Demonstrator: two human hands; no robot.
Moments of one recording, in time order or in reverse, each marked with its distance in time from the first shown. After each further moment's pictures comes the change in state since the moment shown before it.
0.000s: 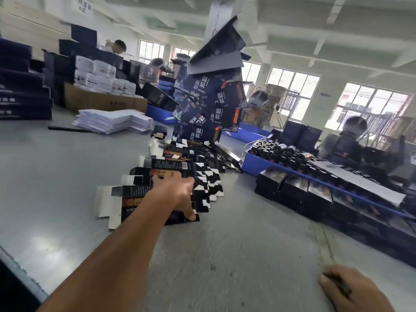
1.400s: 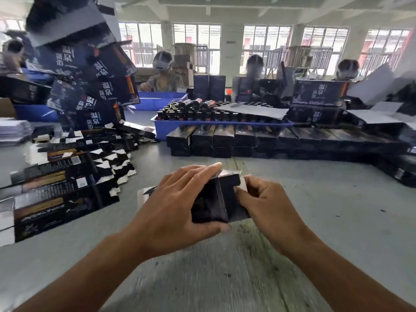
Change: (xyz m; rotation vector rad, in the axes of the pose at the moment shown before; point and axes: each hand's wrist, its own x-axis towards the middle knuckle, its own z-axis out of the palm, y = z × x) left_hand -0.104 0.153 0.057 -0.213 0.440 1.028; right_hand -0.037 -0.033 -0.041 0.915 -0.020 0.114
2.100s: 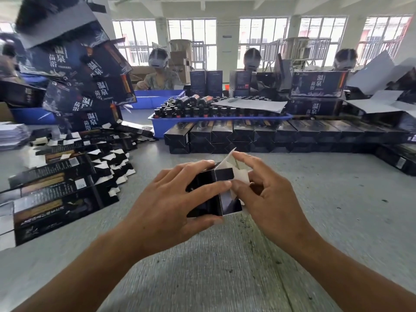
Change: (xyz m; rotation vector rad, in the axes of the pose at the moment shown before) left_hand 0.000 -0.007 -0.007 0.274 0.056 0.209; right_hand -0.007 -0.001 -0.001 -0.186 0.126 -0.216
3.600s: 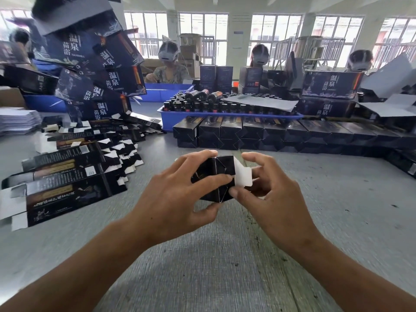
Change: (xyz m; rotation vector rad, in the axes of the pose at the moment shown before) left_hand -0.002 0.001 -0.001 -0.070 0.038 -0.056; right_hand -0.007 0.001 0.004 -0.127 -0.011 -0.034
